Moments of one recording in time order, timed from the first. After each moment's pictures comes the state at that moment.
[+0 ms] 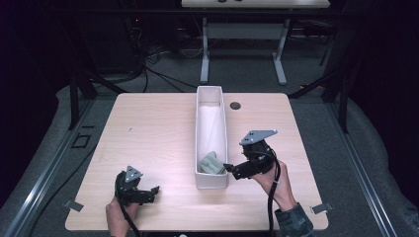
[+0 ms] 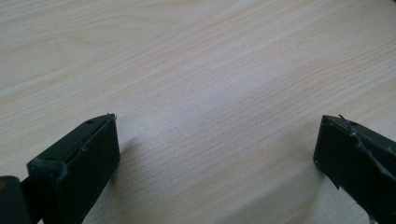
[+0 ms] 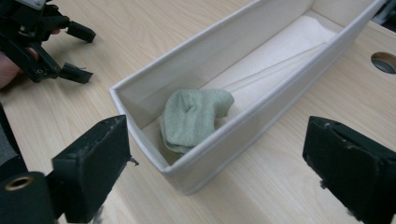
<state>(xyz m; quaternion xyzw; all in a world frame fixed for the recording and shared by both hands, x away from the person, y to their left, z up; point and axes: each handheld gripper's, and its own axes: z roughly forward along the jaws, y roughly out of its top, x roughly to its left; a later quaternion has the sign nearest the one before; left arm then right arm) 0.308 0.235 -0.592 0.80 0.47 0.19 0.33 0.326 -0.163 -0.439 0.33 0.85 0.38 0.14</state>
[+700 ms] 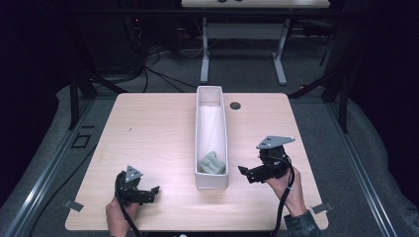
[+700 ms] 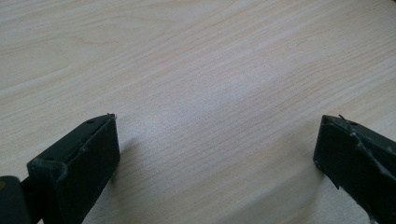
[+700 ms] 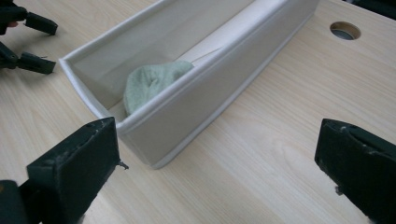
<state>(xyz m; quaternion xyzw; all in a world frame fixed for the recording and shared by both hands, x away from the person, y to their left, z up) 0.308 0.235 -0.592 0.80 0.47 0.19 0.33 0.320 -0.204 -0.460 0.38 0.83 0.38 0.17</state>
